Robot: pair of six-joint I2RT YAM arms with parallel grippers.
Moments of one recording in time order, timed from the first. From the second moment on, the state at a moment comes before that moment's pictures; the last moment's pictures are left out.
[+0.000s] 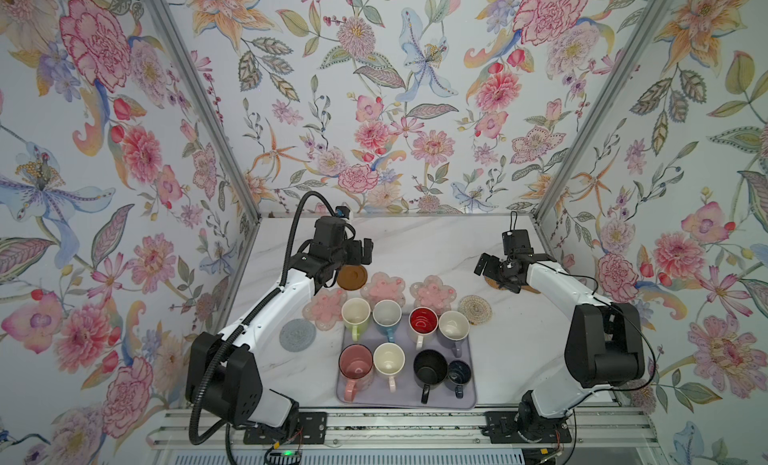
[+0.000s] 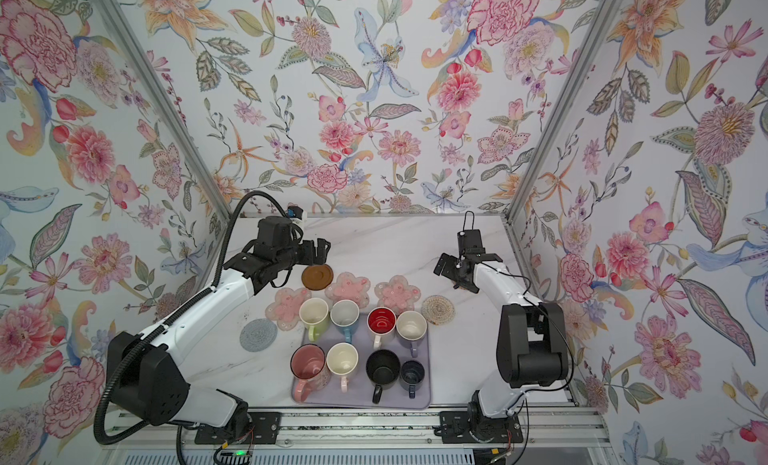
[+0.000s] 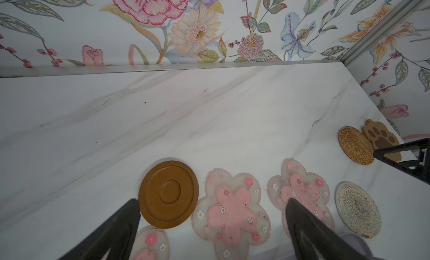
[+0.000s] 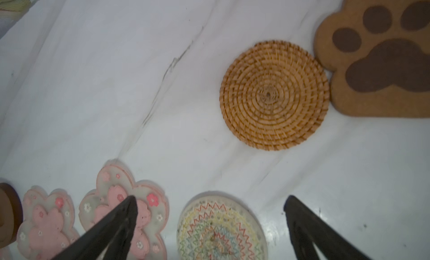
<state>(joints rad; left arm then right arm) -0.43 1.48 1.23 -0.35 0.00 -0.24 0.10 1.60 1.08 -0.54 -0.04 0.53</state>
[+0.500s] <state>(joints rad) -0.63 1.57 1.26 -0.31 -0.06 -0.33 0.19 1.46 0.82 -0.46 -0.12 0.69</state>
